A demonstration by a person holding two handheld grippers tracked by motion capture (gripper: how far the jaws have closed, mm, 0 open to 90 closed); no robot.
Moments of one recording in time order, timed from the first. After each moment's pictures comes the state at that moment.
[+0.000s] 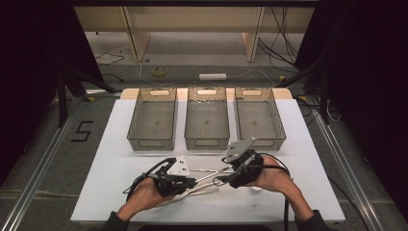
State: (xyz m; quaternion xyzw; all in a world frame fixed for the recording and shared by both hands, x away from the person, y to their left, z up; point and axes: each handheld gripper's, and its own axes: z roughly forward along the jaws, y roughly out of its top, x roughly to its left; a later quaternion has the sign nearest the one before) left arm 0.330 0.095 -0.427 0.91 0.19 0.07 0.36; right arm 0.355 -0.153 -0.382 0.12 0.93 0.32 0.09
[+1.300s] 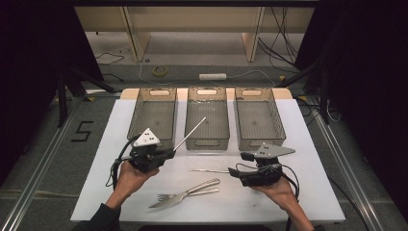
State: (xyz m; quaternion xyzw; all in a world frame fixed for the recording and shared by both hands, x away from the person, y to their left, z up) left arm 0.370 0.158 -0.401 0.81 0.36 0.13 0.44; right arm 0.346 -0.208 -0.422 0.32 0.81 0.48 0.11
